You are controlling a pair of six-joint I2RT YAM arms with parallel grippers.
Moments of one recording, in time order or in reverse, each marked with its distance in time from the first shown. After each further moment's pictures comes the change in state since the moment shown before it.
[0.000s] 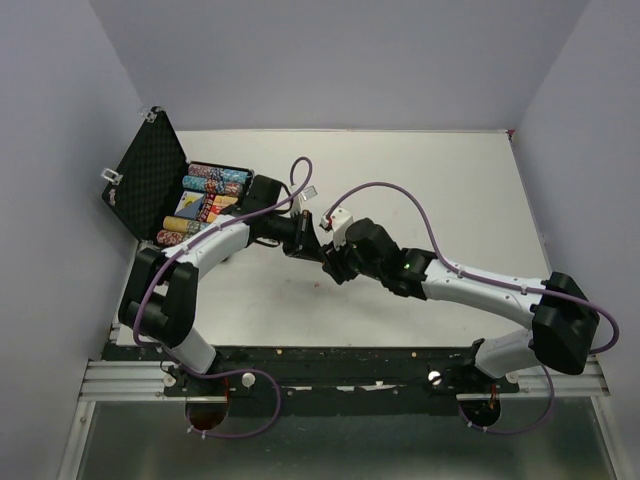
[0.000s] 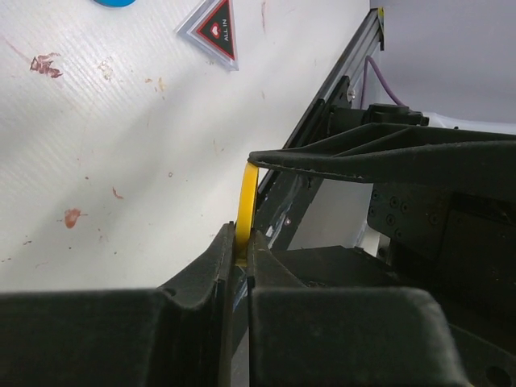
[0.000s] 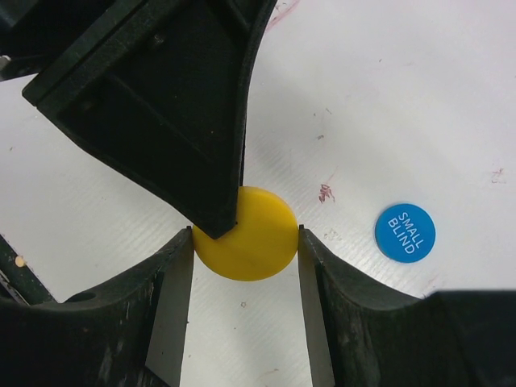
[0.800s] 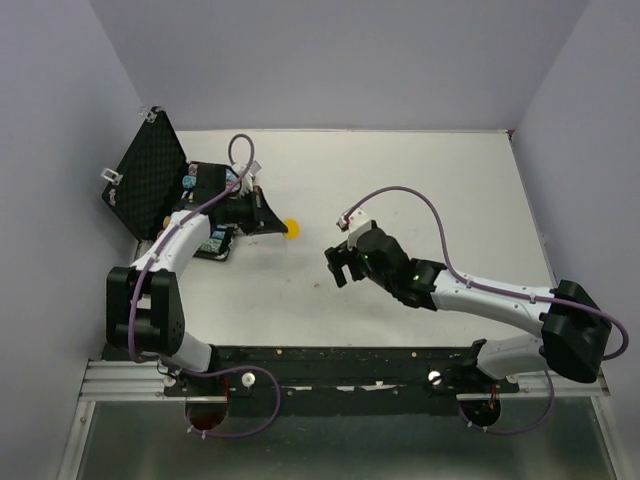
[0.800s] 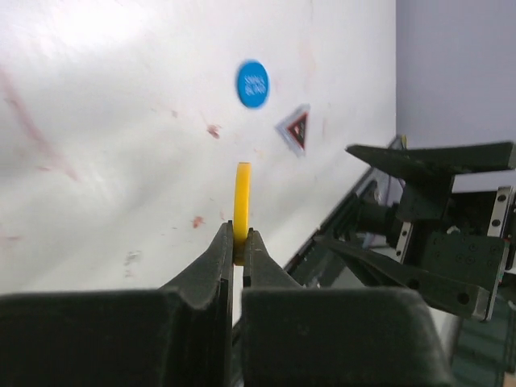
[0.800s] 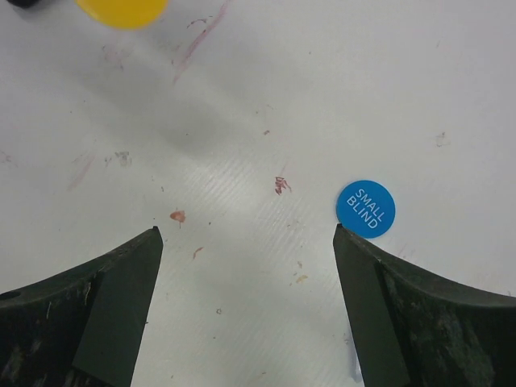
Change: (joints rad) left arm 0.246 -0.069 0.006 -0.028 -0.051 0.039; right arm 0.004 -0.067 -0.119 0.103 0.161 0.066
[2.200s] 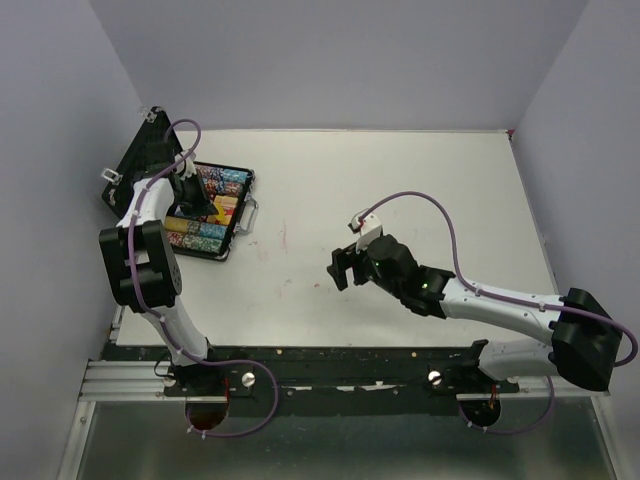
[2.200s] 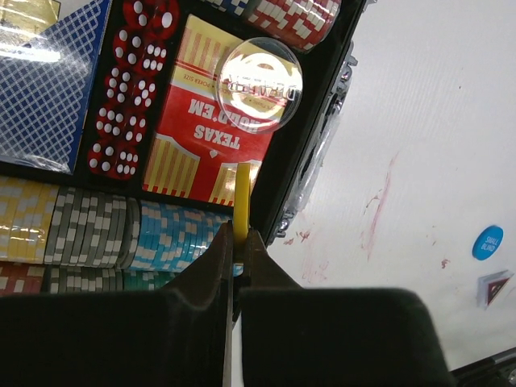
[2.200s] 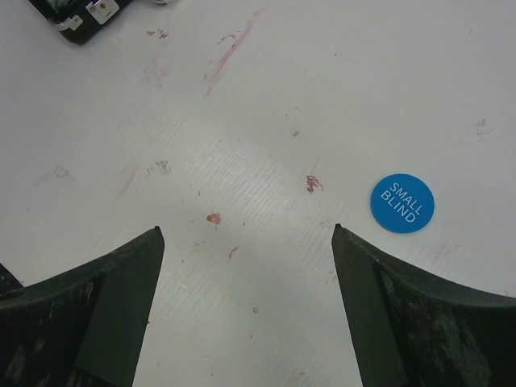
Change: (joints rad) left arm 0.386 0.301 0.357 -0.249 -0.492 0.229; right arm 0.000 -0.081 -0.106 0.114 -0.025 0.135
